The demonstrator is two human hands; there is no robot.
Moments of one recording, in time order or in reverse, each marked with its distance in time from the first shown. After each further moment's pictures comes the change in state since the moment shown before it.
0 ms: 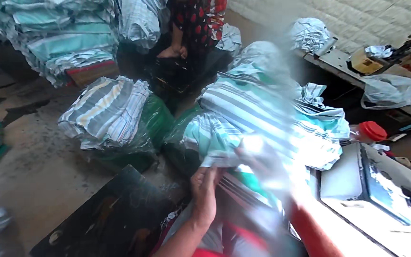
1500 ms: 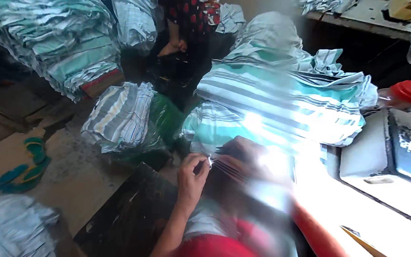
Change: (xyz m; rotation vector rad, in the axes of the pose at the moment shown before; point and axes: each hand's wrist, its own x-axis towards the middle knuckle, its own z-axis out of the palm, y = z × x) left_hand 0.017 0.028 -0.055 1.065 -0.224 0.413; right_hand -0.017 0.045 0.024 -0.313 -0.074 -0.205
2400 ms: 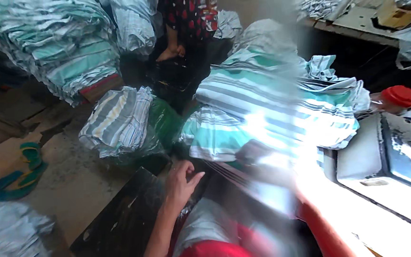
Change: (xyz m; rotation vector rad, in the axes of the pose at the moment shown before) left_hand 0.003 -0.008 -0.039 0.439 -0.263 -0.044; right_hand -0.013 0.002 -0.034 -0.035 -0.108 0.199
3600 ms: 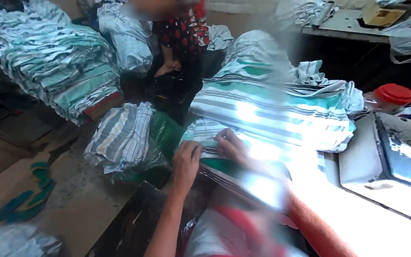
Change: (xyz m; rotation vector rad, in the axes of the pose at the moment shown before) left_hand 0.078 0.022 0.010 -0.029 0.312 0.217; right_hand 0.064 0.003 0.039 0.583 0.018 -0.036
